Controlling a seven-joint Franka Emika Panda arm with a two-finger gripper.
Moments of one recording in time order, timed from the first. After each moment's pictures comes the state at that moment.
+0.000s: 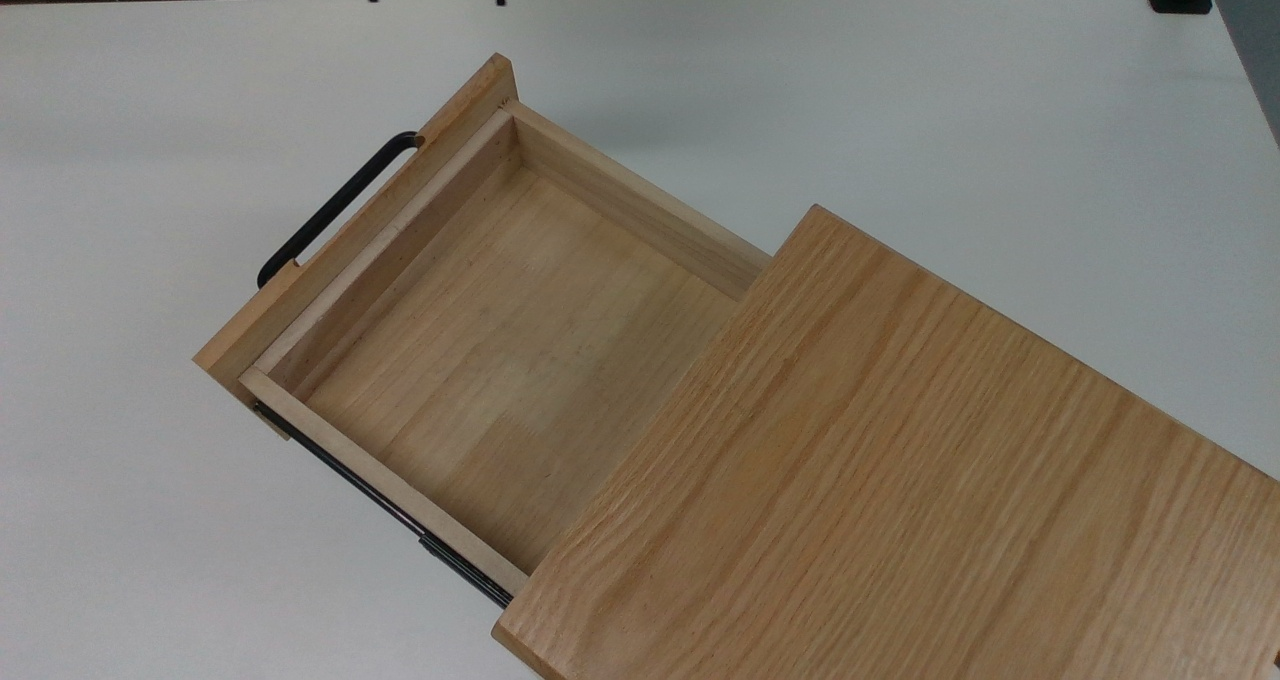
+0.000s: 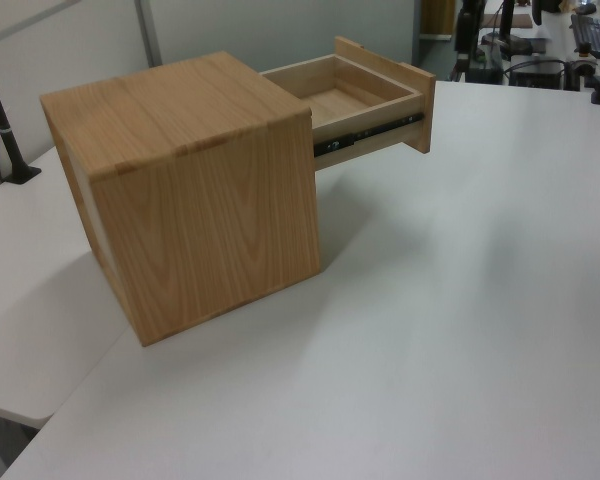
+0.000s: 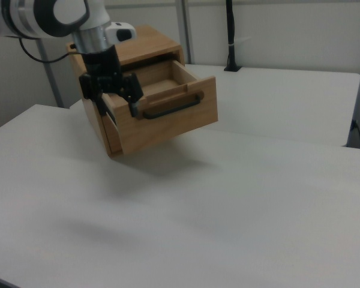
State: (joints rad) arm -0.05 -0.03 -0.01 -1.63 -0.07 1.64 -0.18
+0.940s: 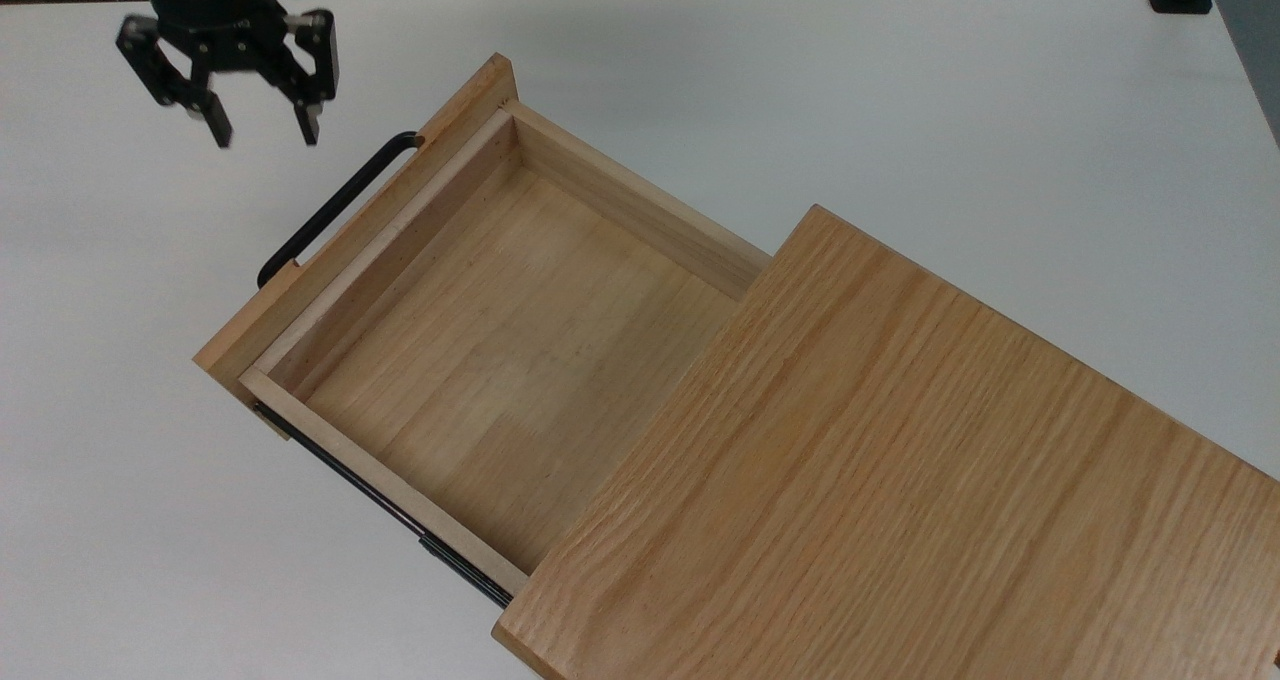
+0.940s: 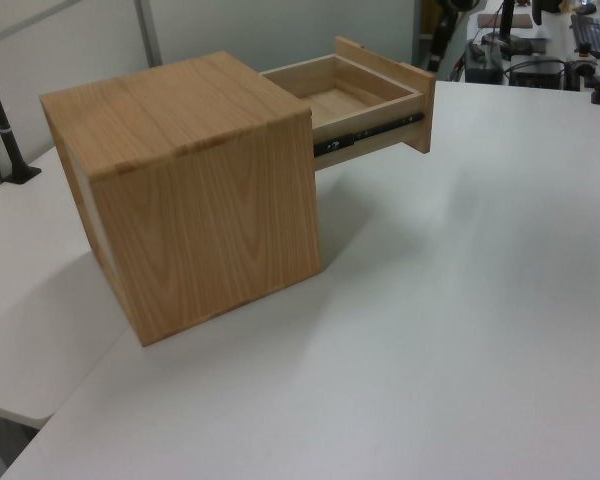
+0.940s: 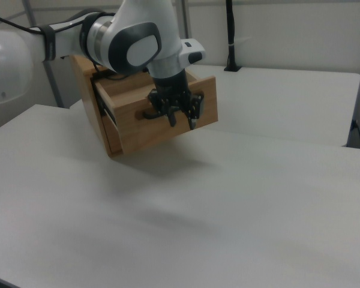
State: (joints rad) arm -0.21 0.17 -0.07 -1.57 0.08 1.95 -0.38
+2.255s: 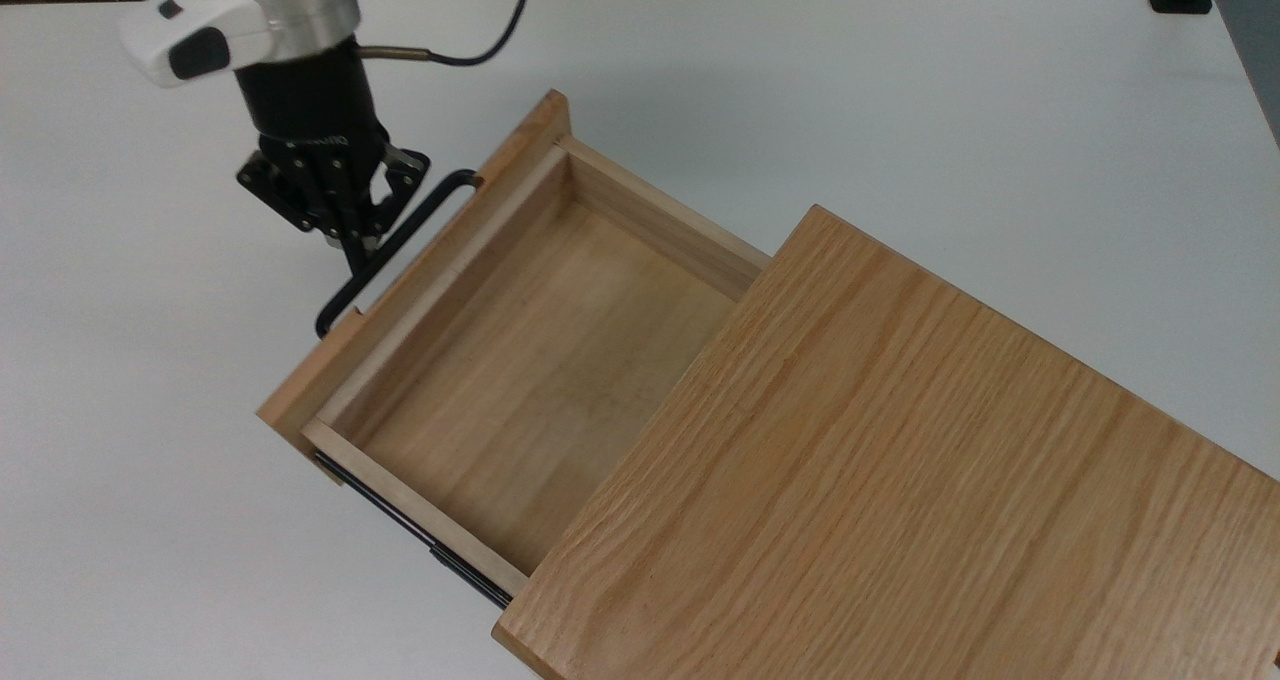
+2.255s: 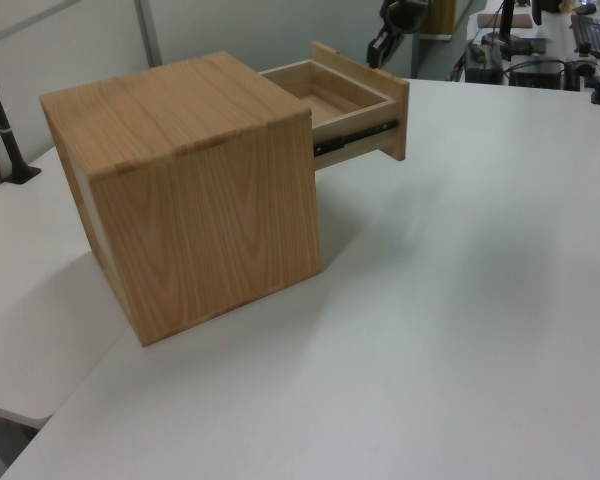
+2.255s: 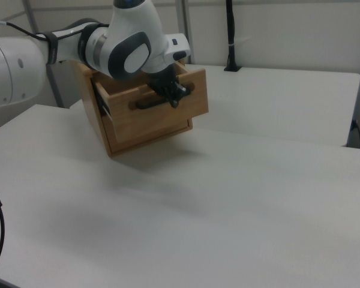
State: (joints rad) arm -0.08 0.31 -0.06 -1.49 0.17 2.21 -0.12
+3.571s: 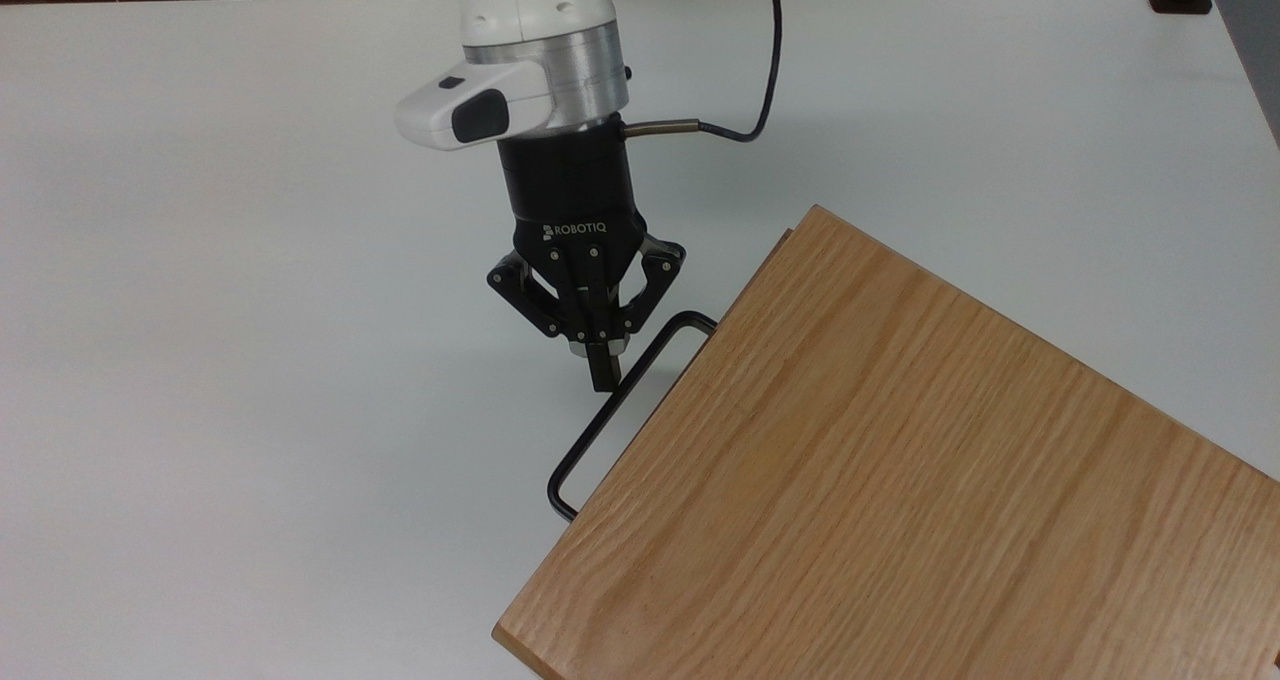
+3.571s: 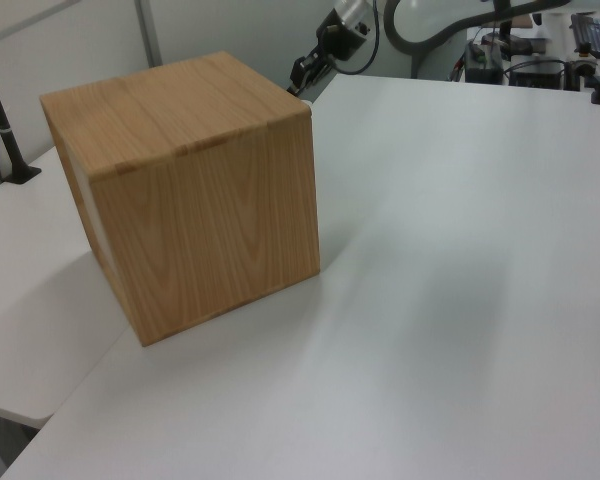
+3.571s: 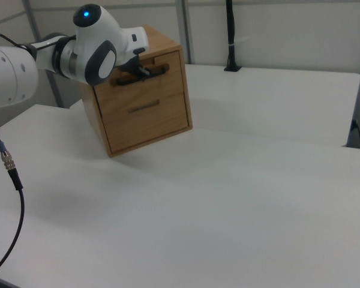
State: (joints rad) arm 0.08 0.43 0.02 -1.42 0.19 2.58 0.12
